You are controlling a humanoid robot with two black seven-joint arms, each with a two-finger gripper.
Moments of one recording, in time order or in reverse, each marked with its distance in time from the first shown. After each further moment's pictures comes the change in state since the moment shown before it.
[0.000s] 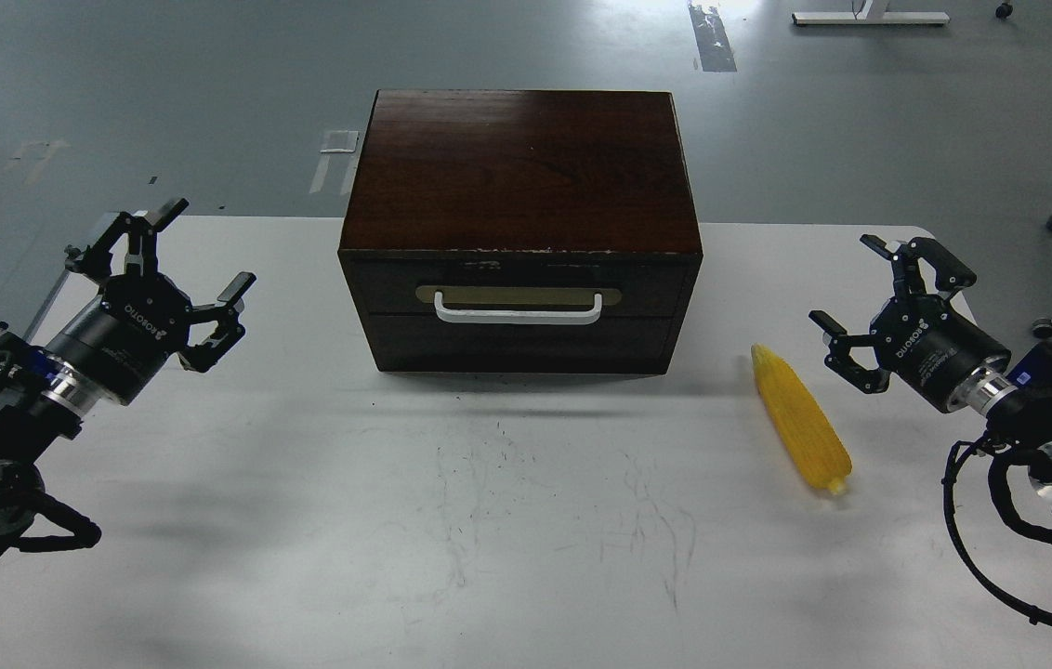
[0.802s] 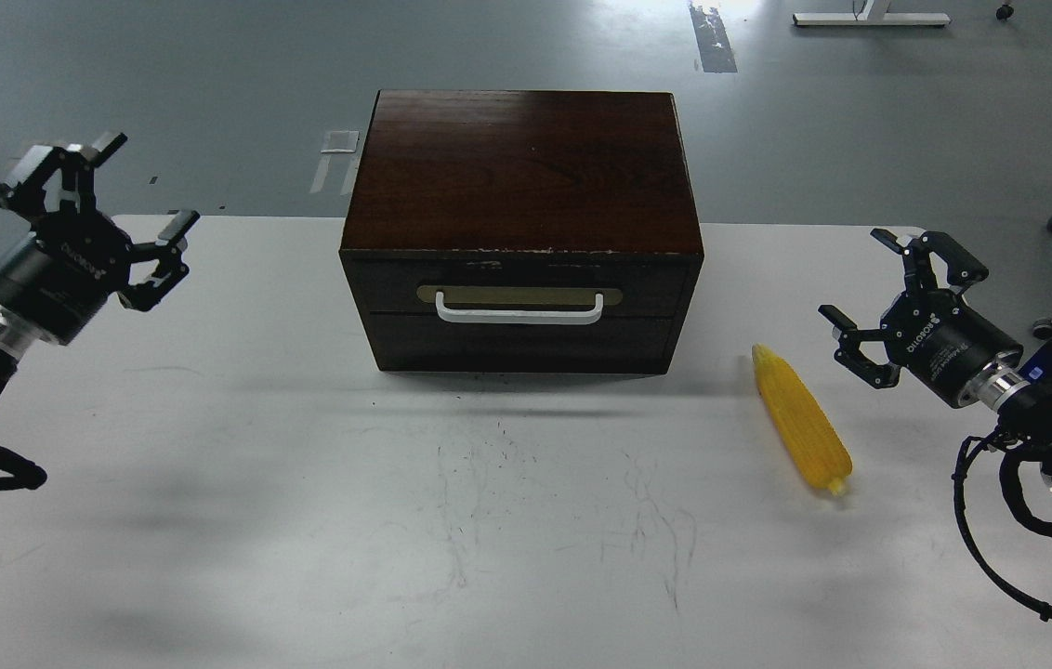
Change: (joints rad) left arm -0.144 0.109 -0.036 0.027 0.048 0.000 -0.001; right arm 0.005 -0.021 0.008 0.004 0.000 0.004 0.000
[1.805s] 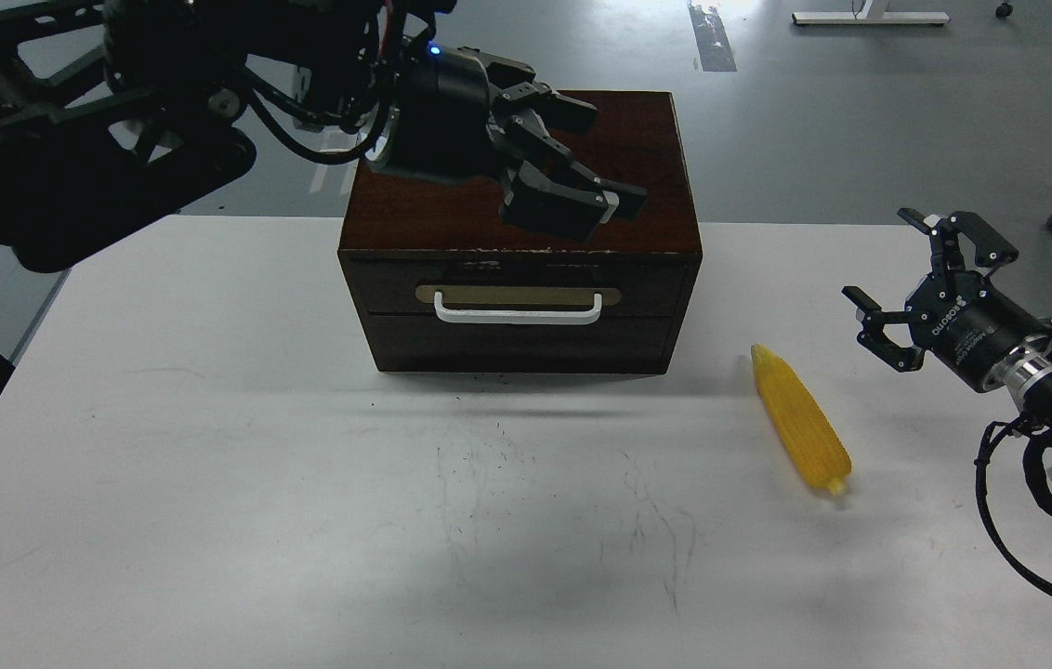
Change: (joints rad) left arm -0.994 -0.342 0.586 -0.227 1.524 0.000 -0.014; right arm 0.018 -0.038 0.007 0.000 0.000 0.000 0.000
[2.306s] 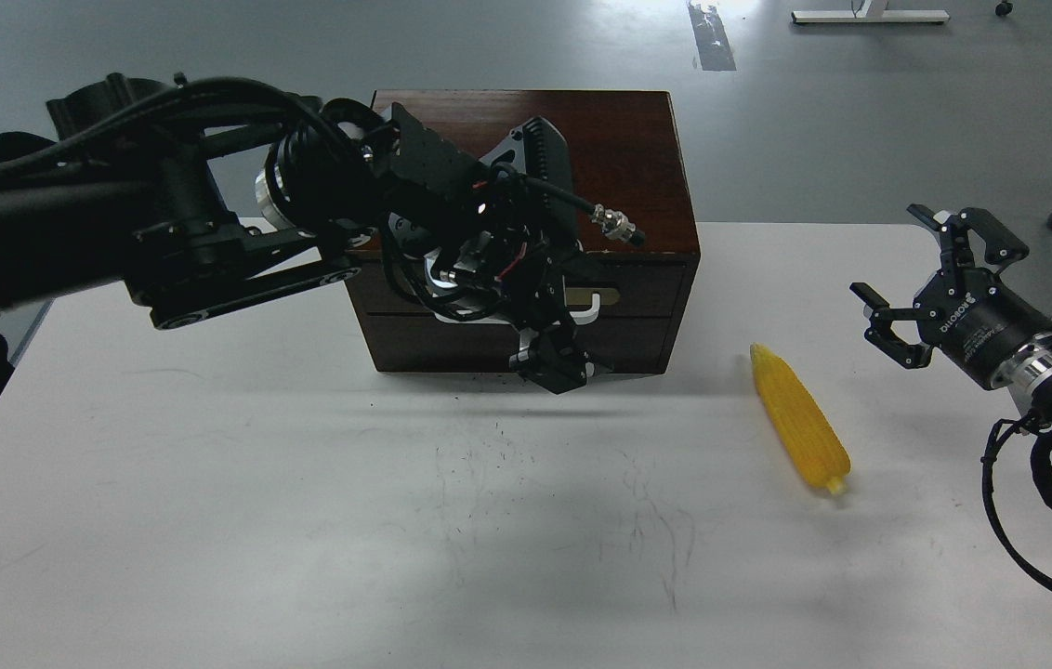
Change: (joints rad) left arm -0.016 -0.153 0.259 0.089 0.277 0.000 0.000; right arm -0.003 -0.008 0.012 0.001 0.000 0.001 0.000
